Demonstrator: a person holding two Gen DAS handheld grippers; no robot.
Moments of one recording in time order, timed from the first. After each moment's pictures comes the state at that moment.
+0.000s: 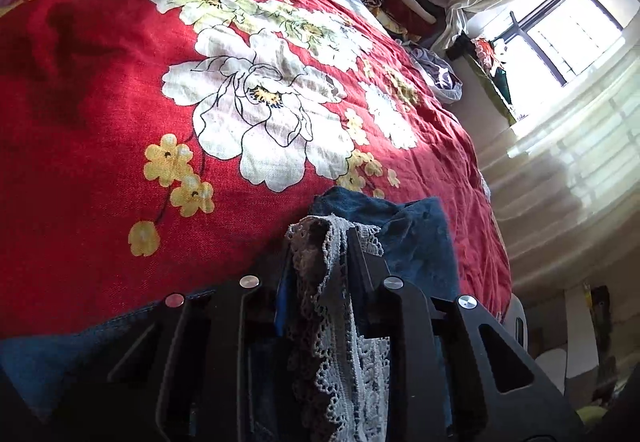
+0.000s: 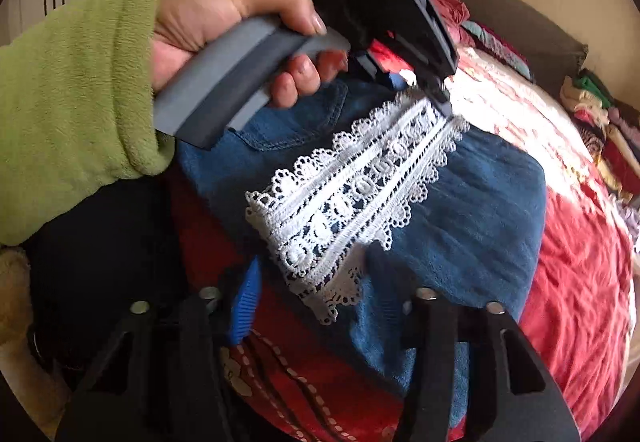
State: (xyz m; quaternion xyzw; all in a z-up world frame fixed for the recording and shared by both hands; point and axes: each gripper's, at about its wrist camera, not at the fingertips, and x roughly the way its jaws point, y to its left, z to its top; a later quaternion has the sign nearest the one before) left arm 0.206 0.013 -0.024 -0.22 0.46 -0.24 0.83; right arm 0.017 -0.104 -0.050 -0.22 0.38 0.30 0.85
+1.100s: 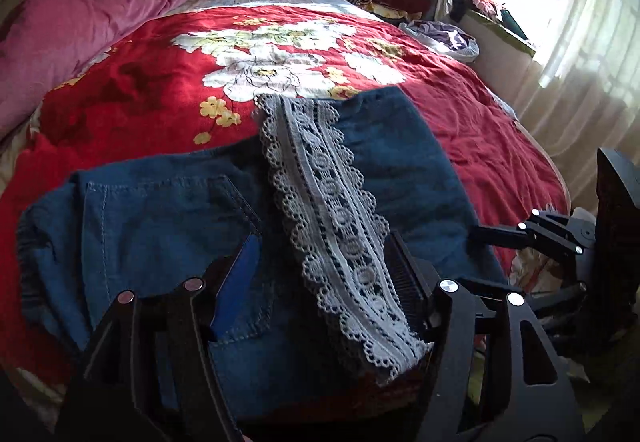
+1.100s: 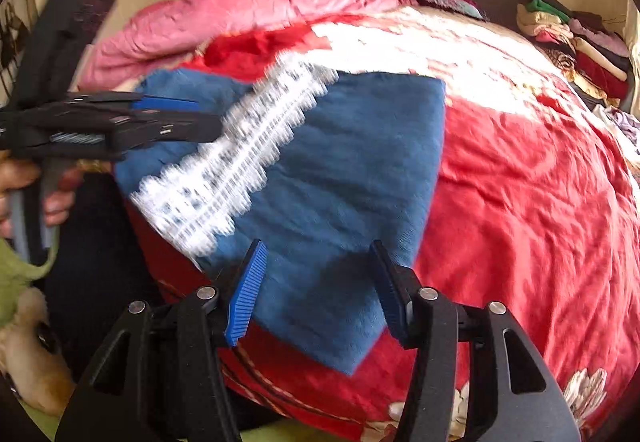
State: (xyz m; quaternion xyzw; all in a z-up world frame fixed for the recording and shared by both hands) left arm 0.065 -0.021 -0.010 -0.01 0.42 -0.18 0.89; right arm 0.050 -0.200 -0.036 -0.11 0.42 0.24 0.87
